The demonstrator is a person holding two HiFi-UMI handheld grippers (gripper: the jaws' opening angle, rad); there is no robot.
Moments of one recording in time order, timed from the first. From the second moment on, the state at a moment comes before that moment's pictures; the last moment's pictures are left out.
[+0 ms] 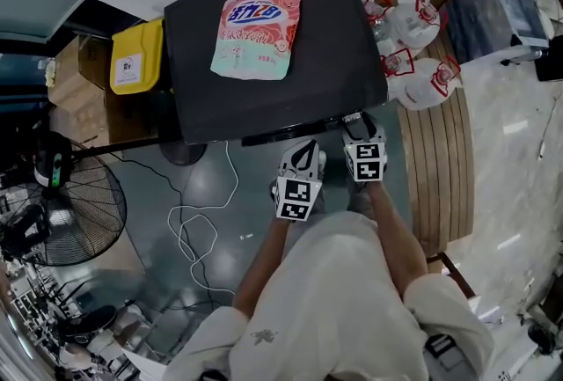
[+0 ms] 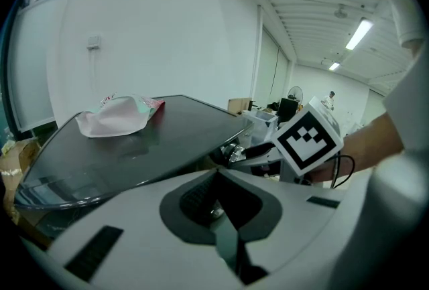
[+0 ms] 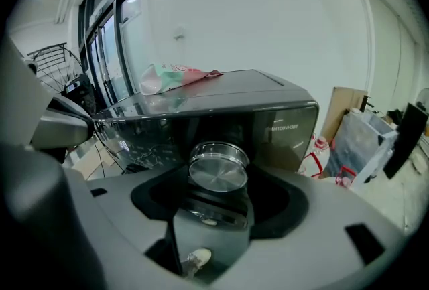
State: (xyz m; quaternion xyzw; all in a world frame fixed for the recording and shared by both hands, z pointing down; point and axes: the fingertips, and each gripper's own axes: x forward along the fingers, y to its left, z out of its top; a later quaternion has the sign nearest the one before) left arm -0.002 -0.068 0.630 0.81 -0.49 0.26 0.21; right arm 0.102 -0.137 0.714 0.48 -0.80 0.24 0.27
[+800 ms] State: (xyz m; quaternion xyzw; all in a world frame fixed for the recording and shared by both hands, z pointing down) left arm -0.002 -0.069 0.631 0.81 -0.49 0.26 0.21; right arm 0.102 -0.139 0.712 0.46 -0.80 0.33 0.20
